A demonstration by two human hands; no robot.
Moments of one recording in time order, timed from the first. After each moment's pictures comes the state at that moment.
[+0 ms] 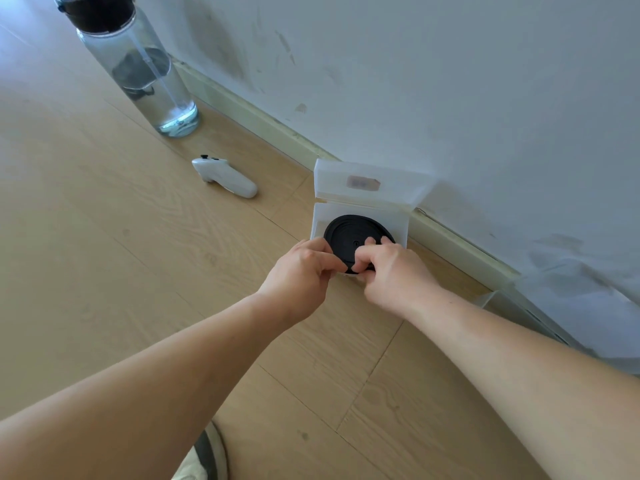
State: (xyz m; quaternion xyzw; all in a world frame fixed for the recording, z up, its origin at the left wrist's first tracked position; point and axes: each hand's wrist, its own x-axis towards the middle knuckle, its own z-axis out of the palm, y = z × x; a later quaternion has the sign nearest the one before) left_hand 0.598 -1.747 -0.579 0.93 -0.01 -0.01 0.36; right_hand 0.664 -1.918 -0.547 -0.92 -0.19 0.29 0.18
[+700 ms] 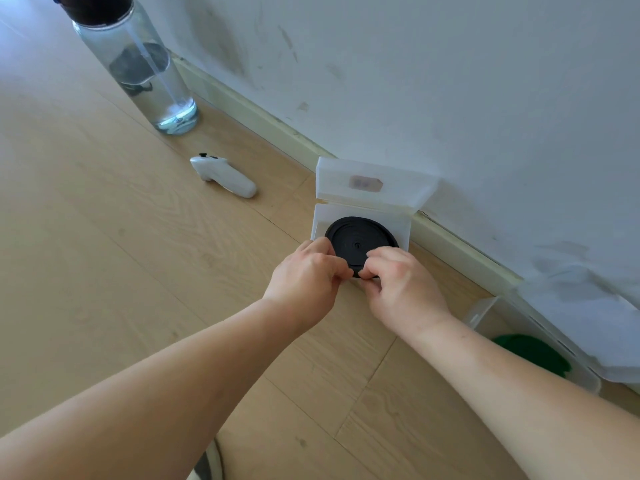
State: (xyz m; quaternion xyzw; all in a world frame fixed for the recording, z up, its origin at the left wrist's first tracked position) left_hand 0.599 -1.760 -0.570 0.95 0.03 -0.03 0.32; right_hand 0.645 -1.931 -0.563 -0.93 -0.24 0.13 0.26
